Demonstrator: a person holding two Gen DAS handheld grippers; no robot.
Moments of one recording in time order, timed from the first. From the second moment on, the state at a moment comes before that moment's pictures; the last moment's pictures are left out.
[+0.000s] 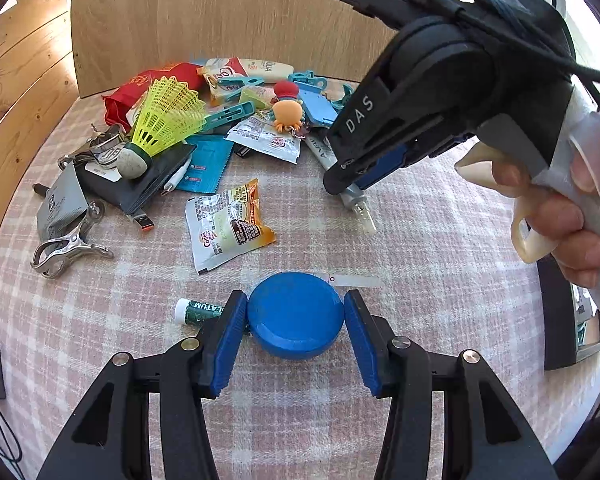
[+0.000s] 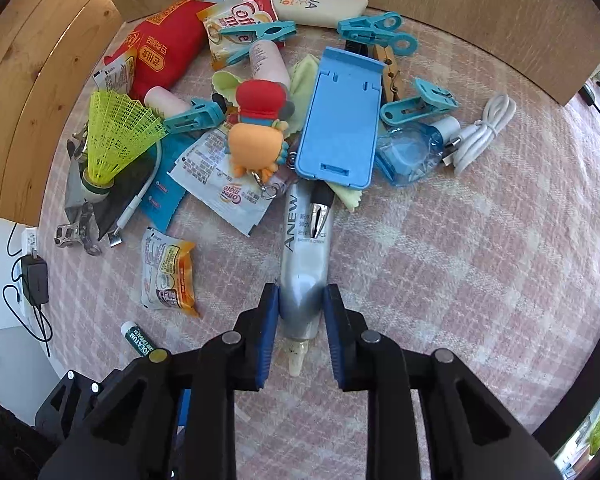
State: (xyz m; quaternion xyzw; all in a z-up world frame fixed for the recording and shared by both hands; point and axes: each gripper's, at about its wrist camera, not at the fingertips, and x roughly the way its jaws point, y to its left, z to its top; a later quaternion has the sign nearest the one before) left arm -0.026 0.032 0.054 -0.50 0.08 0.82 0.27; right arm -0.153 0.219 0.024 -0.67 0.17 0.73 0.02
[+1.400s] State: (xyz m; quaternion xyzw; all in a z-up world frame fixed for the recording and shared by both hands) left arm 0.044 0.056 0.100 -0.46 0.08 0.84 0.27; right arm -0.070 0.233 0.019 -0.67 0.08 0.73 -0.03
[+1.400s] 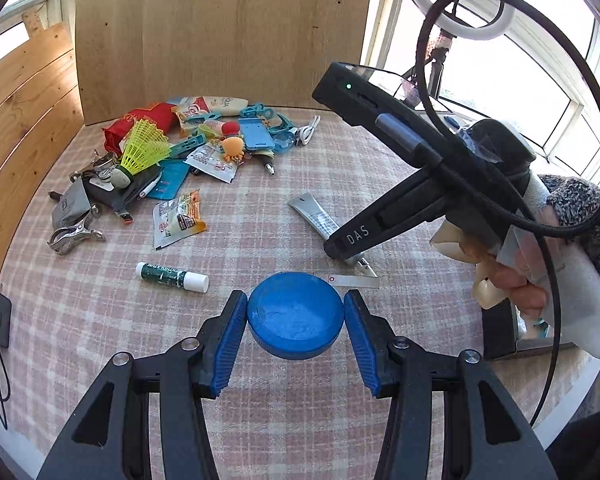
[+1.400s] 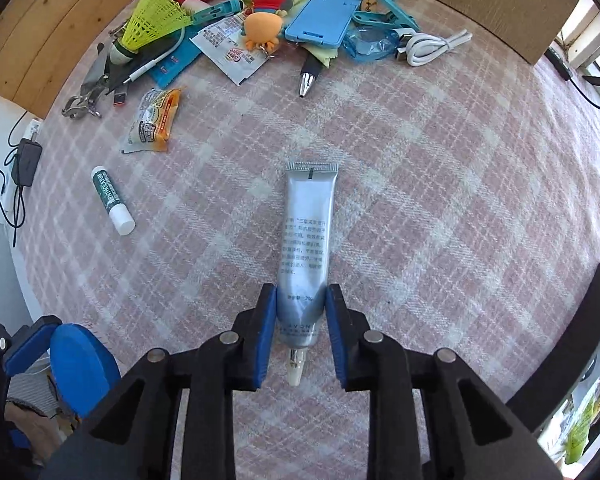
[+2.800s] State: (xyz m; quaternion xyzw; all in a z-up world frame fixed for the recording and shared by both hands) left arm 0.105 0.239 0.150 -0.42 0.13 0.81 0.39; right arm 0.135 0.477 0.143 -0.55 0.20 0.80 0.12
